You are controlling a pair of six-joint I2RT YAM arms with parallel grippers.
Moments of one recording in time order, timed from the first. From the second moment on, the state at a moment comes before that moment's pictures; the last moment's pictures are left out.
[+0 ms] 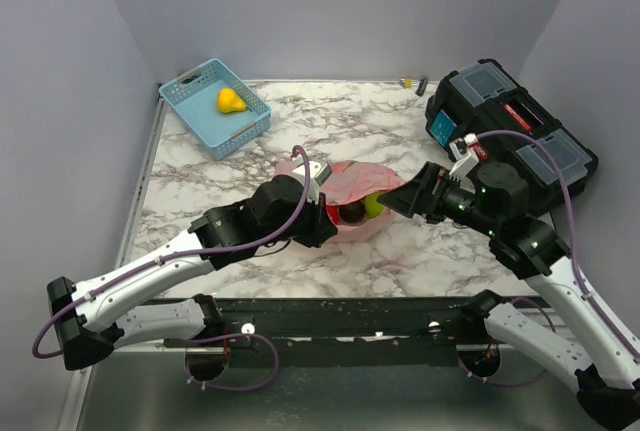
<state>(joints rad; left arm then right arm) -1.03 1.02 1.01 -0.55 -0.01 -0.60 0.56 0.73 0.93 -0.50 -0.27 0.80</state>
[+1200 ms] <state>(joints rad) -0.39 1.63 1.97 -0.77 0.37 -0.58 0.13 1.19 1.50 -0.50 -0.28 0.48</state>
